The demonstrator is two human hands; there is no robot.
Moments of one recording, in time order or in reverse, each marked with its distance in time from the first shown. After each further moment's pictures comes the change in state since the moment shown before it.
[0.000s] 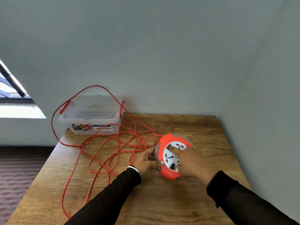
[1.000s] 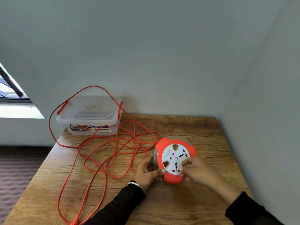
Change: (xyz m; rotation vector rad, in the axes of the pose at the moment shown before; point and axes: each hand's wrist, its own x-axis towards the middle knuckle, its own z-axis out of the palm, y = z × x) left_hand -0.002 -0.036 0.019 -0.193 0.128 0.125; right_hand -0.033 0.009 -0.006 0.968 -0.148 0.377
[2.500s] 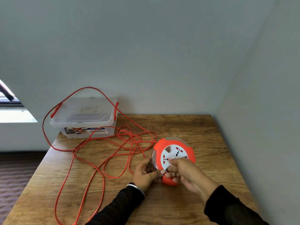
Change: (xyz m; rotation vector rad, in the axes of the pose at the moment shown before) left_hand -0.004 0.002 -0.001 0.070 -0.027 0.059; right_hand 0.019 -0.013 0.042 0.673 -0.060 0.273
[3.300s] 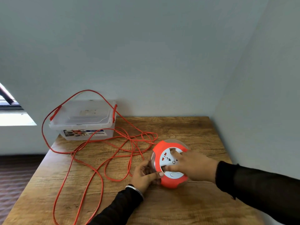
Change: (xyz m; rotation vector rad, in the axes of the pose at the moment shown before) left_hand -0.005 0.007 0.005 -0.003 -0.010 -0.031; right_hand -0.007 -0.032 -0.052 -2.098 -0.220 -0.924
